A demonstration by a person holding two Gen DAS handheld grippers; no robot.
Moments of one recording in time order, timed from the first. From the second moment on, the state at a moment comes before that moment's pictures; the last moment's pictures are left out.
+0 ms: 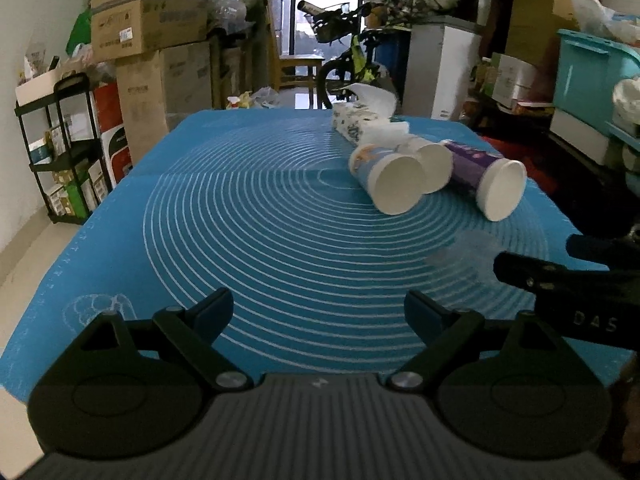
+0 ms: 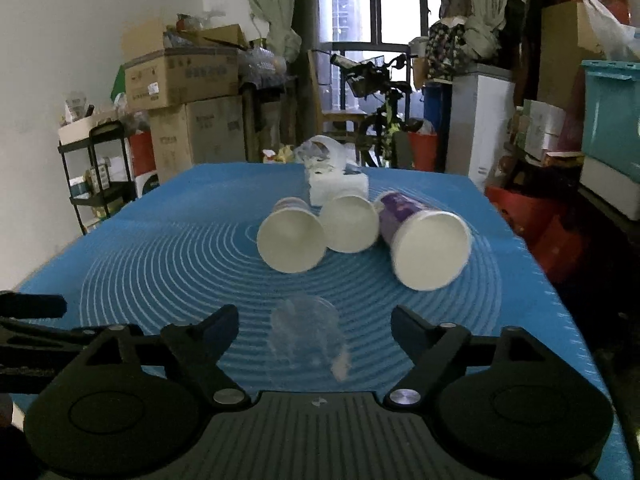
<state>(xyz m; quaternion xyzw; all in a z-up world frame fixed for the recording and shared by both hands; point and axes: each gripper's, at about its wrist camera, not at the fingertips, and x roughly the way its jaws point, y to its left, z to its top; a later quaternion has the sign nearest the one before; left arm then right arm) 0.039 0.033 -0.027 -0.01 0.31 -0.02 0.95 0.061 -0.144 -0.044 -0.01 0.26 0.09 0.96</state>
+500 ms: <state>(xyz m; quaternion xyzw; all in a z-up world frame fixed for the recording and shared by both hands) -0.004 0.000 -0.024 0.00 0.32 -0.05 0.95 0.001 -0.189 -0.044 -0.01 0.30 0.08 0.95</state>
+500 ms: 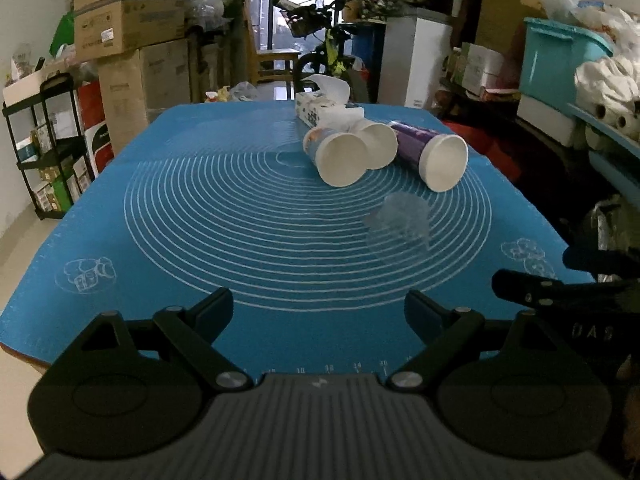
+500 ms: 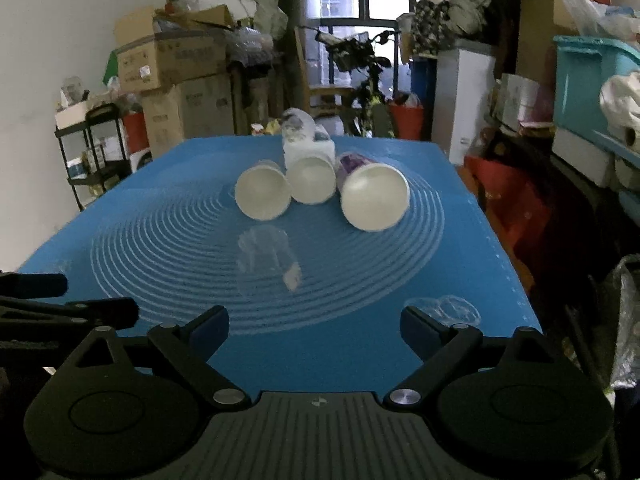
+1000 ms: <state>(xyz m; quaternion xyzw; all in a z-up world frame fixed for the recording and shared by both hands) -0.012 -0.011 -0.033 0.02 0.33 -0.05 0.94 -0.007 -0.197 -0.045 -0.01 0.29 0.08 0.95</state>
